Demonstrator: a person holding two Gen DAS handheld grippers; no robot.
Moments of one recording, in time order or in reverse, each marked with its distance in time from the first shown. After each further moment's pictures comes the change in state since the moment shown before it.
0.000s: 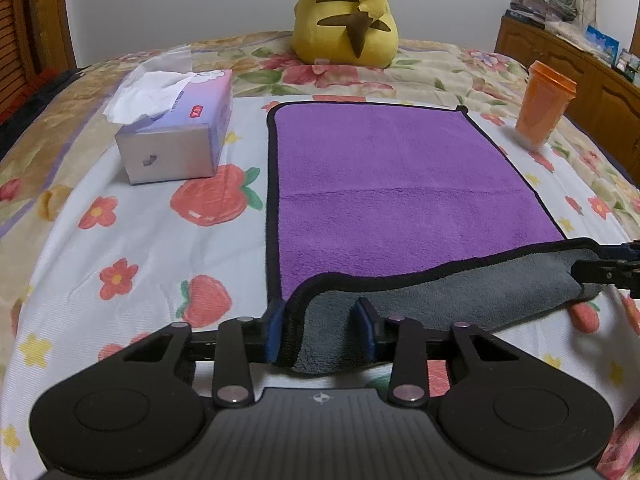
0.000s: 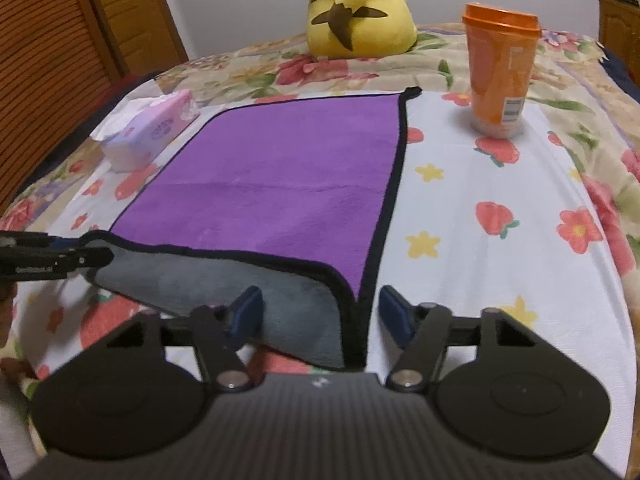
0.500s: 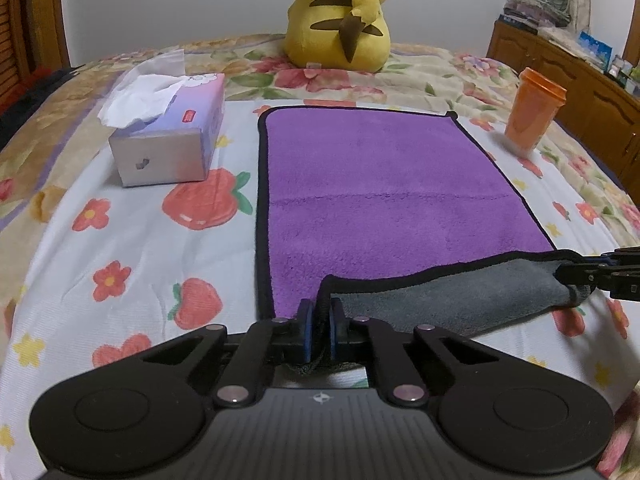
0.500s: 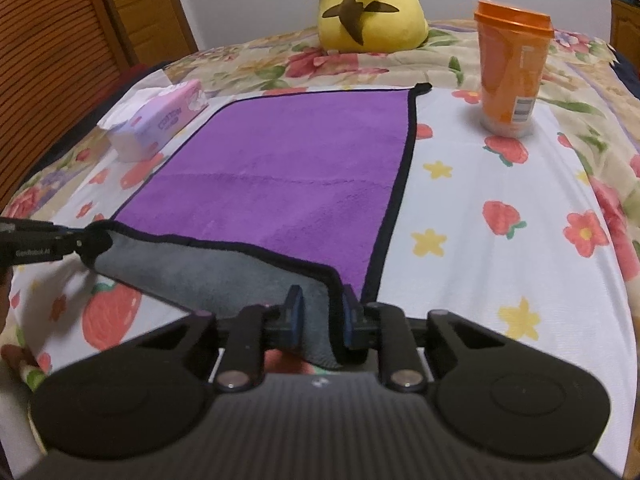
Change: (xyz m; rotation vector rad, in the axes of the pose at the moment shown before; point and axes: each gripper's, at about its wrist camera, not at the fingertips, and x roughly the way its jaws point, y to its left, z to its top) left arm -0.006 -0.002 0.001 -0.007 -0.010 -0.034; right arm 0.002 -0.001 0.000 -0.031 0.020 0.015
